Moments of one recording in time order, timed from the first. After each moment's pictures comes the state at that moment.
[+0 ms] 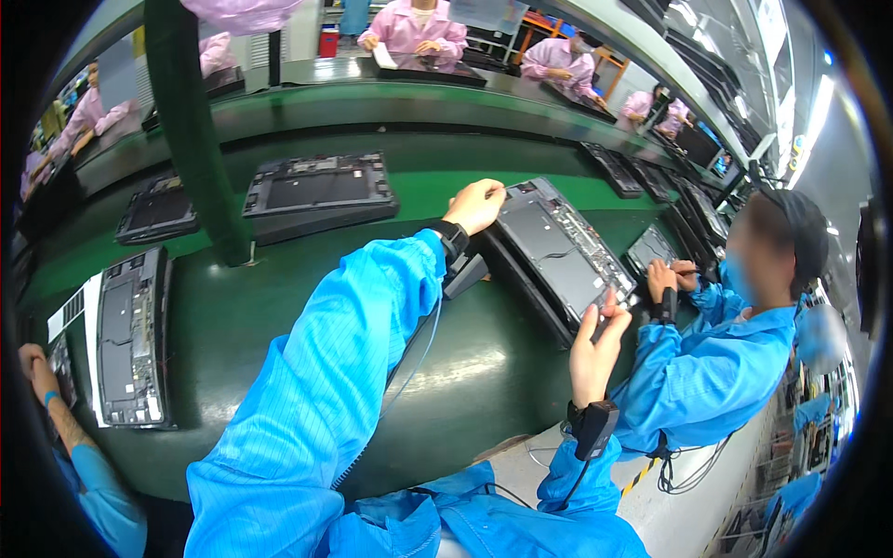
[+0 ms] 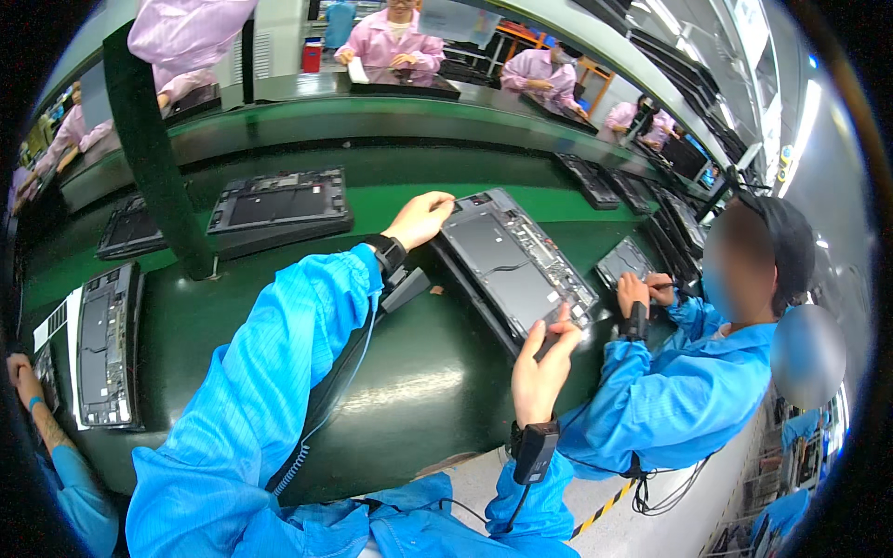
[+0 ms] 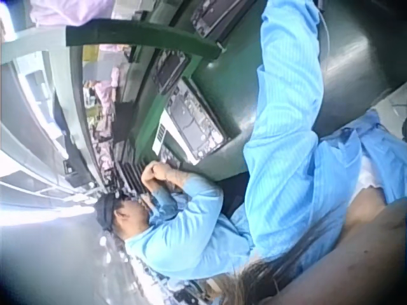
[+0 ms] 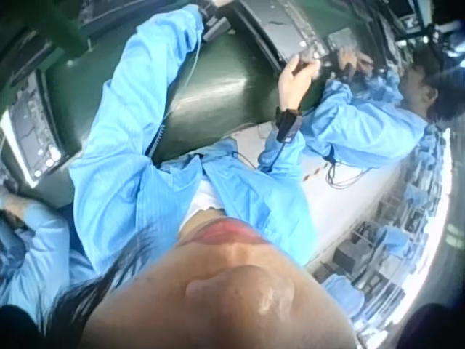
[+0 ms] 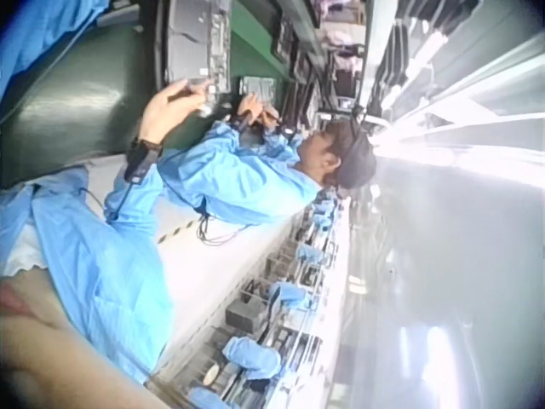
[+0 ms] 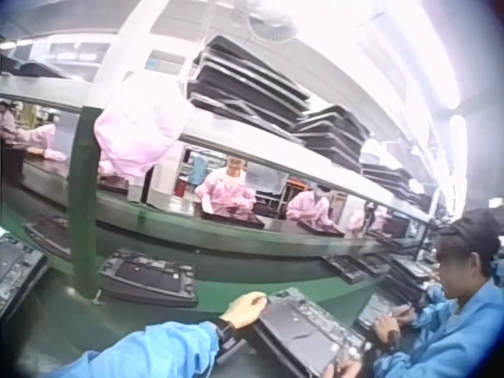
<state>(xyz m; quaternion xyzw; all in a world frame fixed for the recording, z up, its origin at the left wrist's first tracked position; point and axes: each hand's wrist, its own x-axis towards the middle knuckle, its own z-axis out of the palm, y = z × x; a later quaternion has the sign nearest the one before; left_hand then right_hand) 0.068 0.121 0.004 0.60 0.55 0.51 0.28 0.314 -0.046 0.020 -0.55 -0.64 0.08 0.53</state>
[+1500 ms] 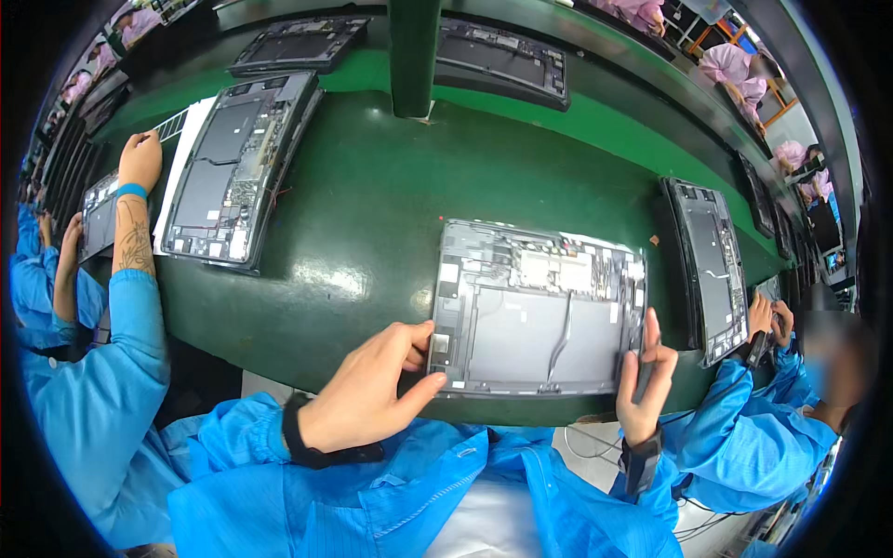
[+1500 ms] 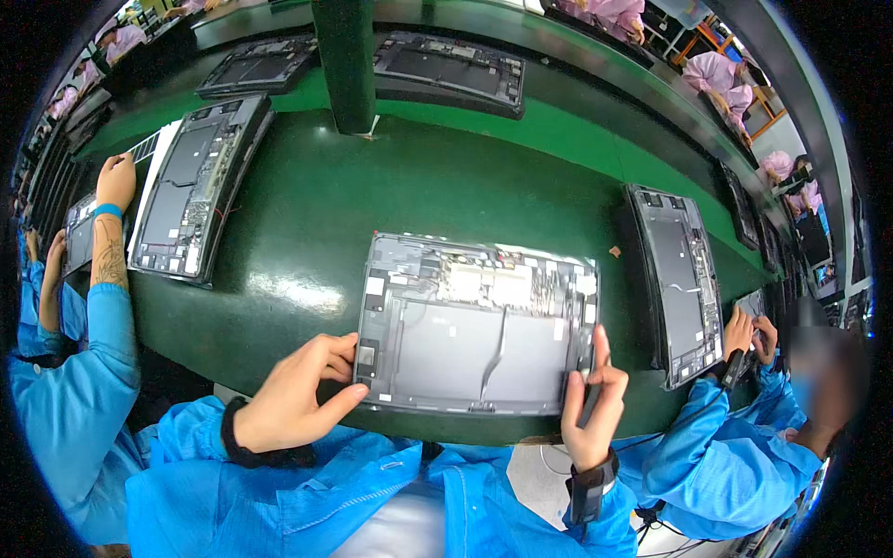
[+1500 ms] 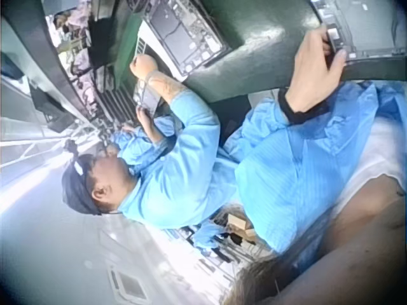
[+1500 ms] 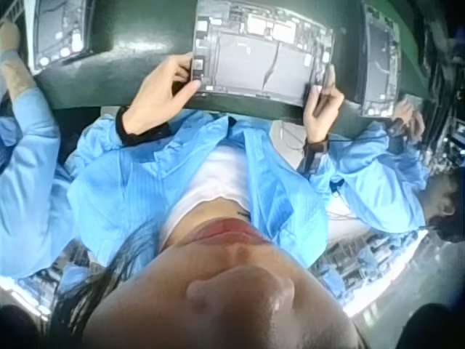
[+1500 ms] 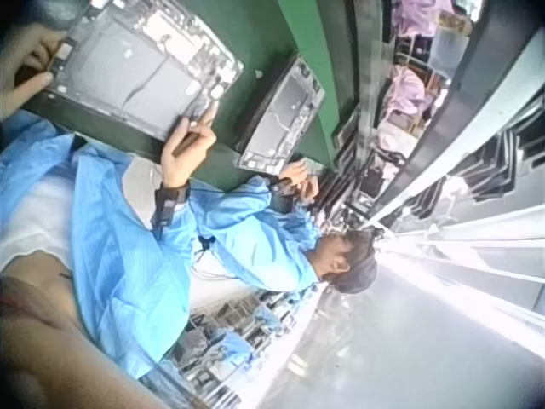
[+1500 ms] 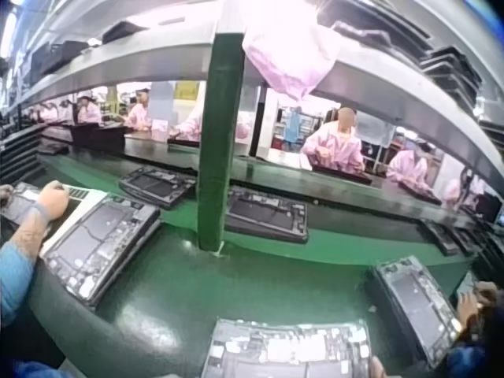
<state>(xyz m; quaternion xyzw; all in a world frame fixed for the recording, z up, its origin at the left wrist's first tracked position) 0.027 -0.345 0.014 0.40 0.67 0.52 0.34 0.287 -0.117 -0.020 -0.29 -0.83 0.32 0.34</state>
